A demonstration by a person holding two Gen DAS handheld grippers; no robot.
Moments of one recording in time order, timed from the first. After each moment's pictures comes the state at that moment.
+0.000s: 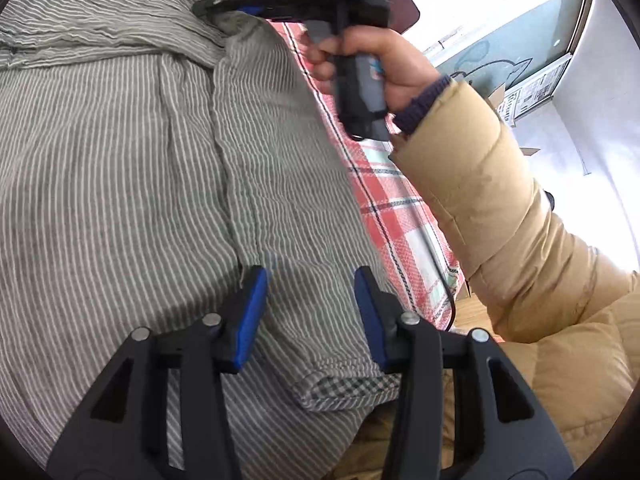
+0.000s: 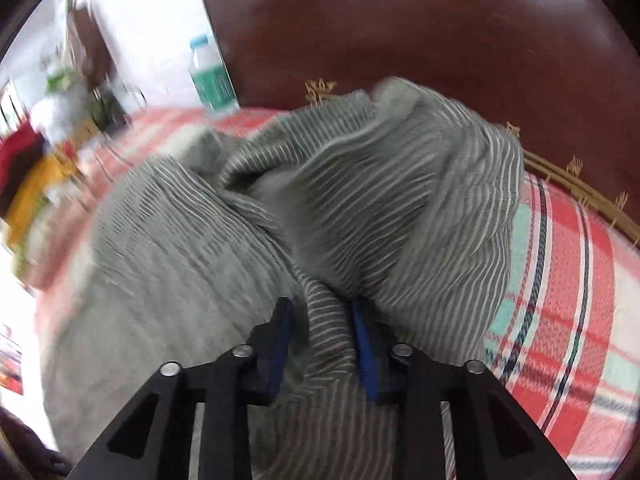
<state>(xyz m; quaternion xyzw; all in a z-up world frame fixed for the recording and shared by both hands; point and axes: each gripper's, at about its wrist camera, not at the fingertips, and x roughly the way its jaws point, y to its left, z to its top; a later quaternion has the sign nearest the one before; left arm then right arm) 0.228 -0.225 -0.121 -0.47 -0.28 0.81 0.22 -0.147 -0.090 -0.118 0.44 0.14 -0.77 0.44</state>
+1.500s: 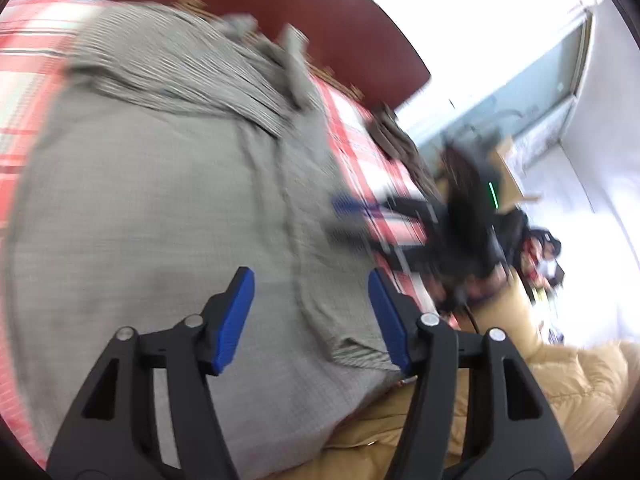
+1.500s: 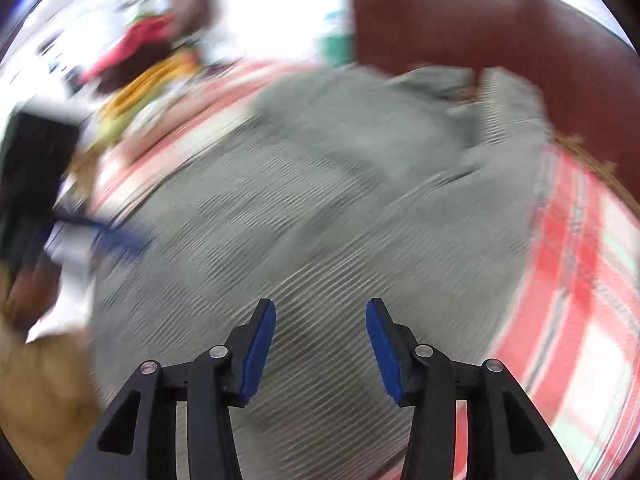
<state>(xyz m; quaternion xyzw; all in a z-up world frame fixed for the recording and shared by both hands) 0.279 -0.247 -0.089 -0.39 -0.32 0.86 0.13 0.054 -0.003 -0.121 0.42 0.23 -0.70 0.53</state>
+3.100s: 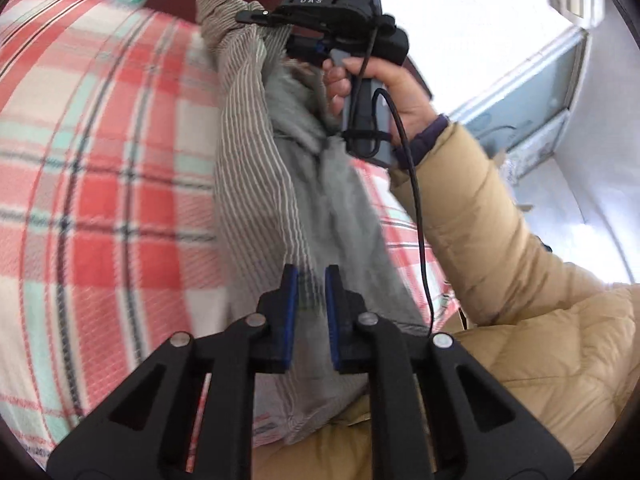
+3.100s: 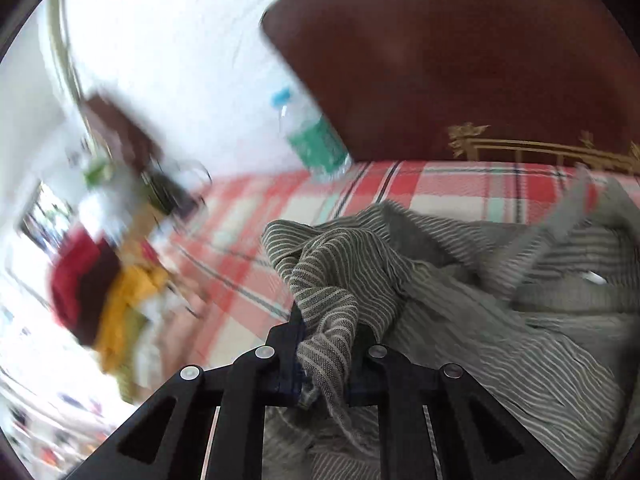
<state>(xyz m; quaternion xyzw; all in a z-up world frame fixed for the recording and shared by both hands) 0.277 -0.287 -0.082 -0.39 -0.32 0.85 0.17 -0.110 -0.181 -0.077 0.48 -0.07 -0.73 0.49</state>
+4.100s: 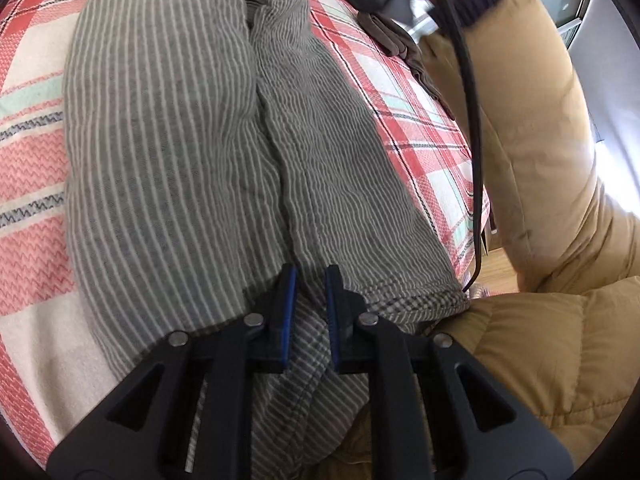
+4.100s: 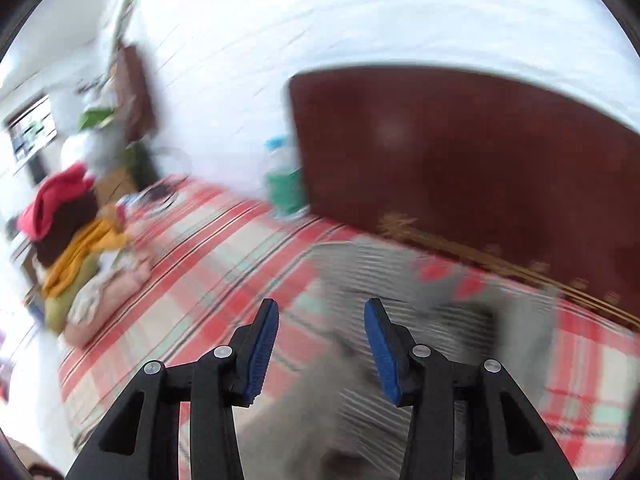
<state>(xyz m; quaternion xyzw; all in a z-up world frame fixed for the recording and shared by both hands) 0.185 -0.153 -0.149 -0.53 -0.23 0.78 0.22 -0.083 -0.166 -0.039 0.34 0.12 -0.79 0.49</state>
